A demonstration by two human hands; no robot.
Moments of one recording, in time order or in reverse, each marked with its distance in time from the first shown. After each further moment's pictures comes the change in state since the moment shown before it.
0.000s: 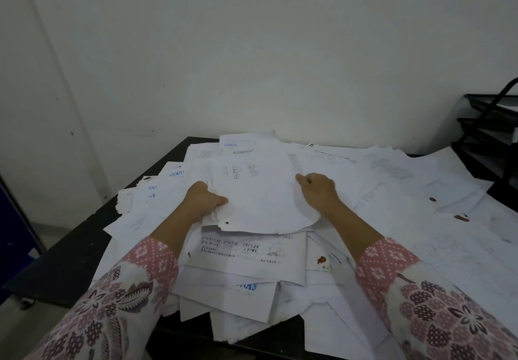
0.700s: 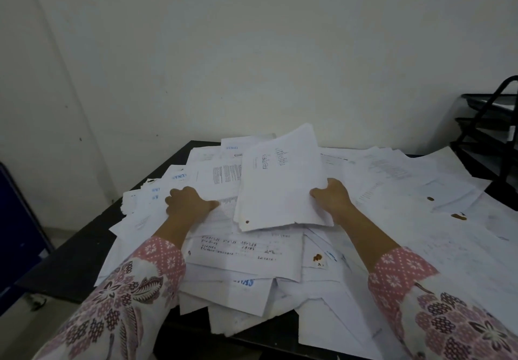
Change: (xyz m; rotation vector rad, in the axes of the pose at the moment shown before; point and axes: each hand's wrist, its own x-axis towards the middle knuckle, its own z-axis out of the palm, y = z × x) left_hand -0.001 -0.012 -0.011 0.528 0.190 -0.094; right_hand -0.013 0.021 -0.019 0.440 -0.040 0.207
